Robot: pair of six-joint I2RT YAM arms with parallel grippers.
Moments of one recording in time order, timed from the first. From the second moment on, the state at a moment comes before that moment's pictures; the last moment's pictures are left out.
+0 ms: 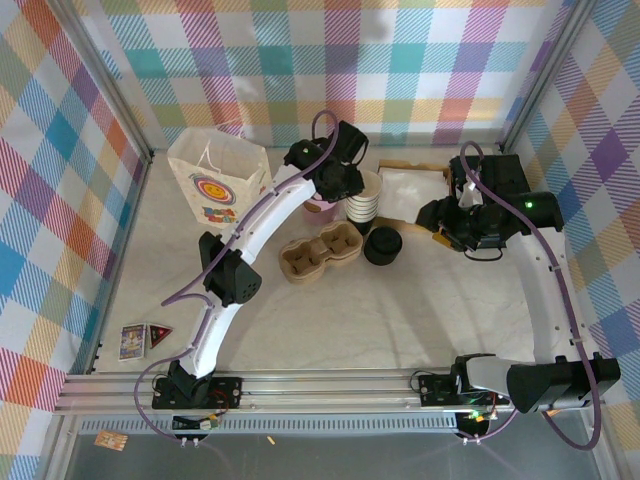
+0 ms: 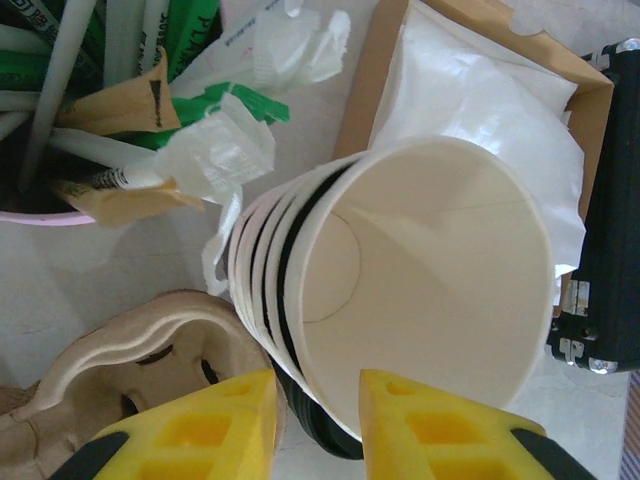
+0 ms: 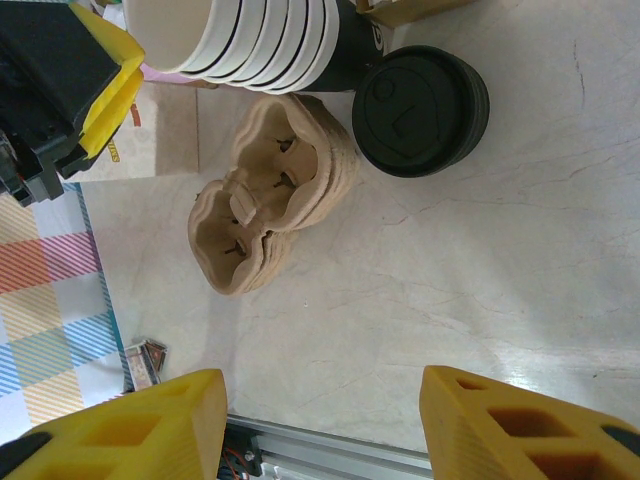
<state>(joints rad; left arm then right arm) -0.70 2.29 2.54 -1.23 -0.07 -0.89 0.10 1.24 1.47 -1.28 -0.48 0.55</state>
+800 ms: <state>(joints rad) -0.69 2.30 2.54 -1.23 -0.07 -0.89 0.10 1.24 1.47 -1.28 -0.47 0.55</state>
